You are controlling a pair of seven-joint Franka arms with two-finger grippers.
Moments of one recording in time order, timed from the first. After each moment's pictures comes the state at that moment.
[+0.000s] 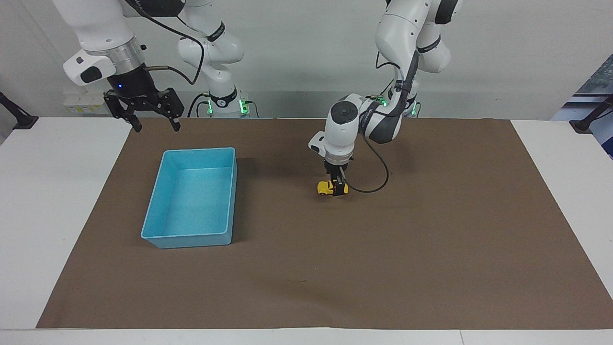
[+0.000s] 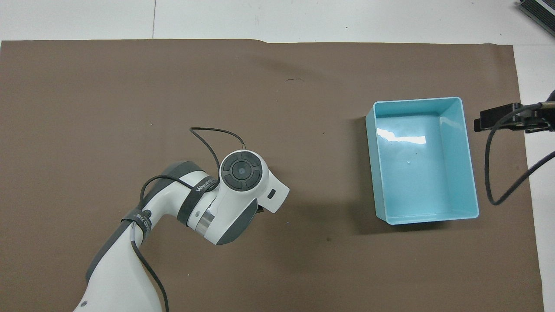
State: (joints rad) left arm -0.67 0.33 -0.03 -1.96 -0.01 2.30 0.77; right arm 0.03 0.02 -0.03 -1.49 0.05 1.59 0.04
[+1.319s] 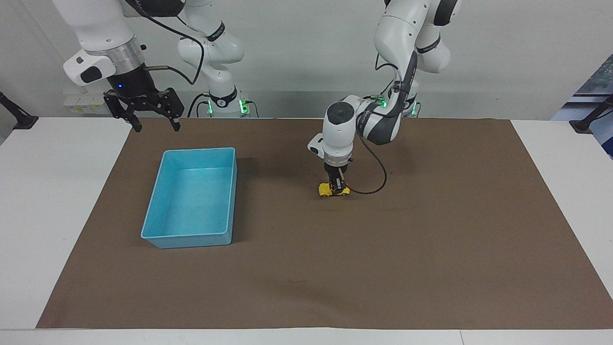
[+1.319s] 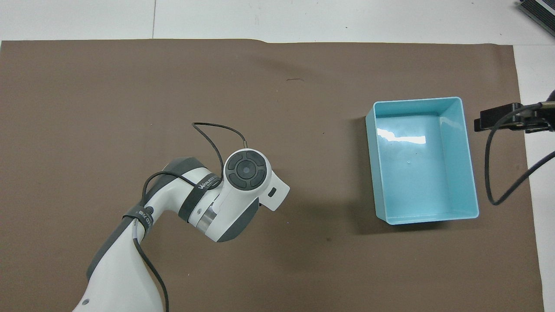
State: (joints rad) left arm -0.67 0.33 -0.01 -1.94 0.05 2.28 0.78; right arm 0.03 0.02 -0.03 -1.49 0.05 1.59 0.04
